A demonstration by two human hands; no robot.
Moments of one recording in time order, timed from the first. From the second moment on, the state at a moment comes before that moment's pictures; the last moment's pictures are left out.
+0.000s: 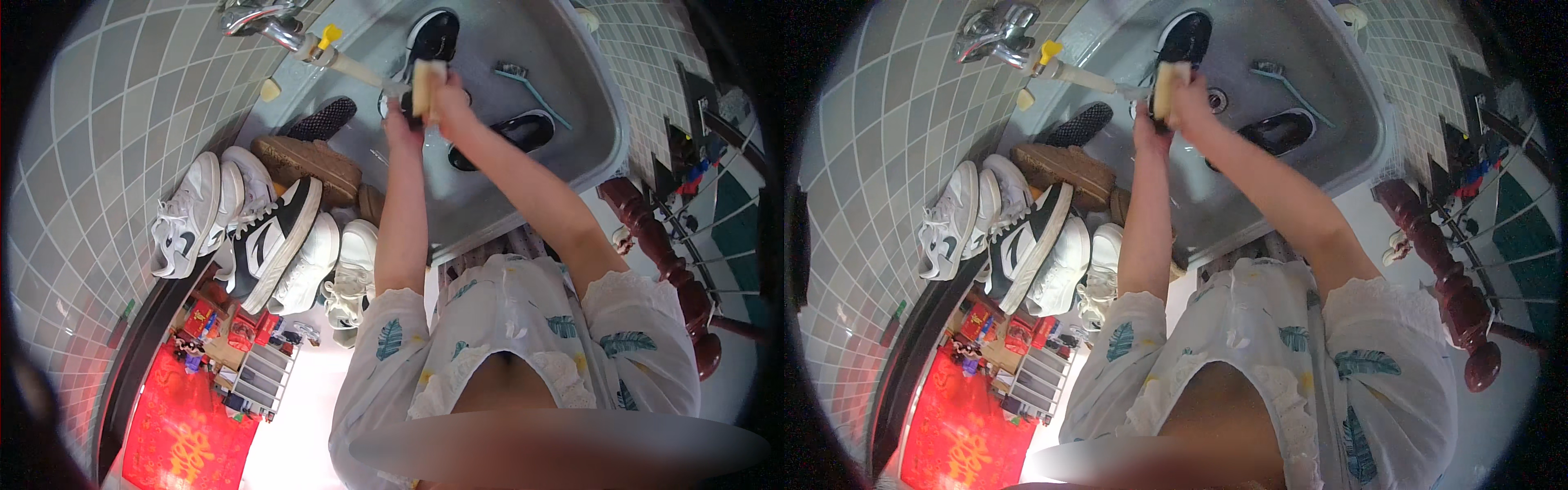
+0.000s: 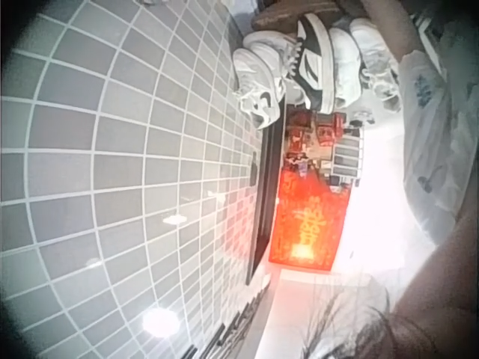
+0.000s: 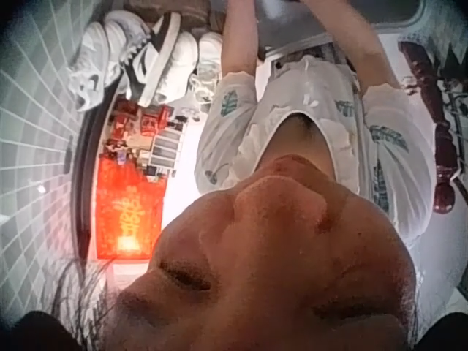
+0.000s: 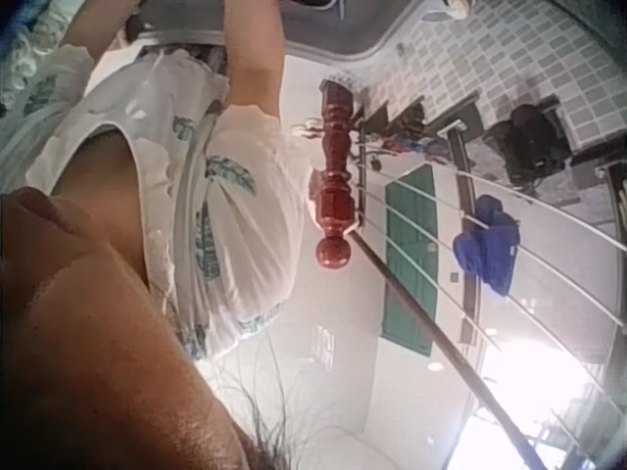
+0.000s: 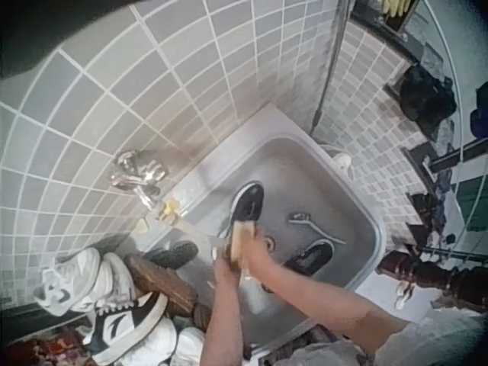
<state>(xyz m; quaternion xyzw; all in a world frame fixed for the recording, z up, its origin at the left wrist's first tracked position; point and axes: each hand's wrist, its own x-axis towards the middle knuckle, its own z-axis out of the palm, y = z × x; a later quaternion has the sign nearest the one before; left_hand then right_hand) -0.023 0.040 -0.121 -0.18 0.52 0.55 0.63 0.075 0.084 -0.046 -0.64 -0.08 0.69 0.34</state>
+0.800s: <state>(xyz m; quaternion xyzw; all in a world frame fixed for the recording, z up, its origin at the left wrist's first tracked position) -0.008 0.042 -0.102 -0.18 0.52 0.53 0.64 0.092 0.098 -0.055 -0.66 -0.09 0.68 0.29</state>
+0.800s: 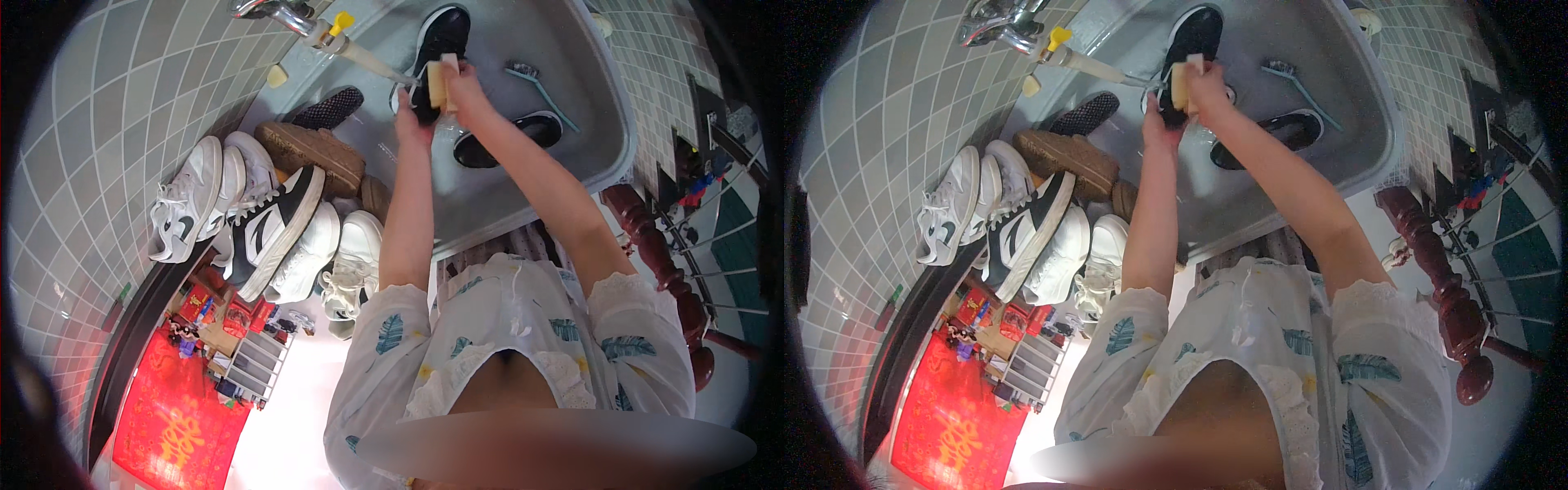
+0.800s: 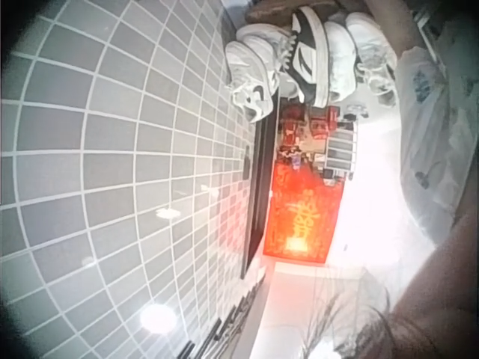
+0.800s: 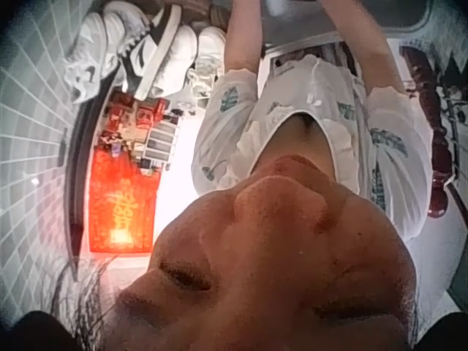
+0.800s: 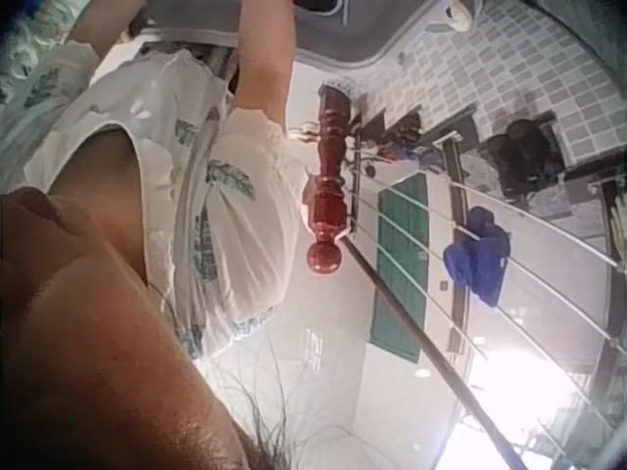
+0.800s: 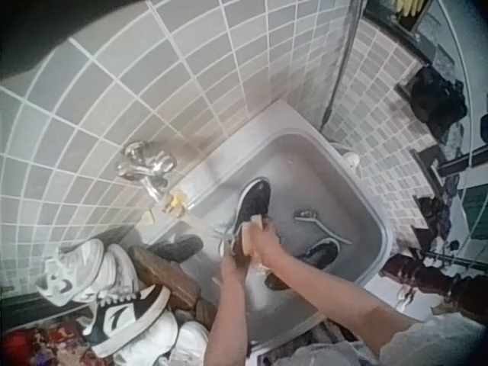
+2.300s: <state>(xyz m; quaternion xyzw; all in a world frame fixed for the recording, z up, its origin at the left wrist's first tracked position) -0.064 0.012 -0.096 -0.12 0.77 0.27 0.56 0.152 0.059 -0.032 -0.64 -0.61 0.46 0.08</state>
